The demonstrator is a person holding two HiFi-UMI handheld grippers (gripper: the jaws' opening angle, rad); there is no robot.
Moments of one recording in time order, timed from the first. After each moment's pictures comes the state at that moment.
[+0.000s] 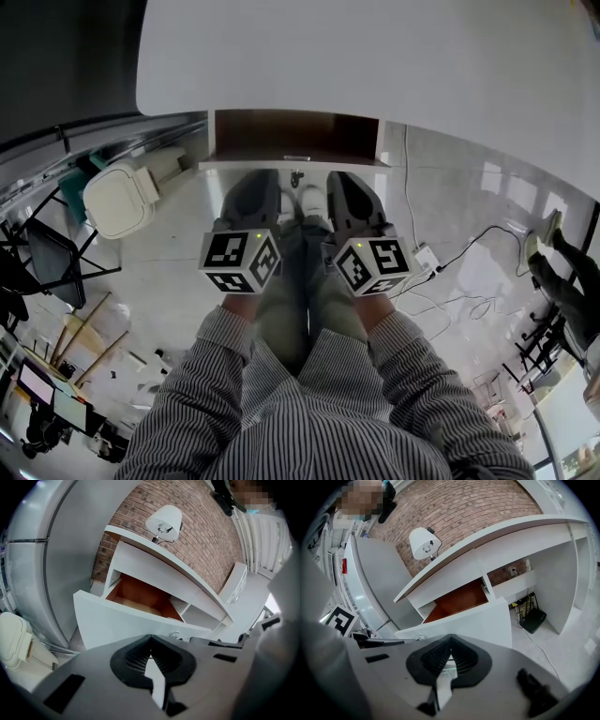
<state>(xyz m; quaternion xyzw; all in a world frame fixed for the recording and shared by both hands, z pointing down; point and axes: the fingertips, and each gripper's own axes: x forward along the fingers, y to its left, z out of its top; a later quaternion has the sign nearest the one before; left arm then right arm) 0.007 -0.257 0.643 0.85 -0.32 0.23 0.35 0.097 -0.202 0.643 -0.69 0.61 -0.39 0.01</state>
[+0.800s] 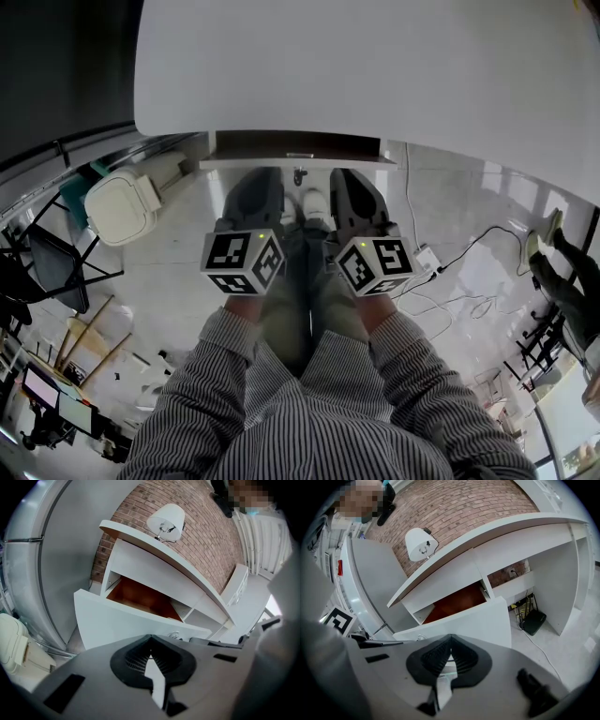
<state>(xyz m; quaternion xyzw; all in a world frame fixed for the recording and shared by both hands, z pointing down) 0.018 -0.280 0.643 0.85 -0.32 0.22 0.35 0.109 -0.226 0.644 -0.70 0.60 -0.39 0.02</state>
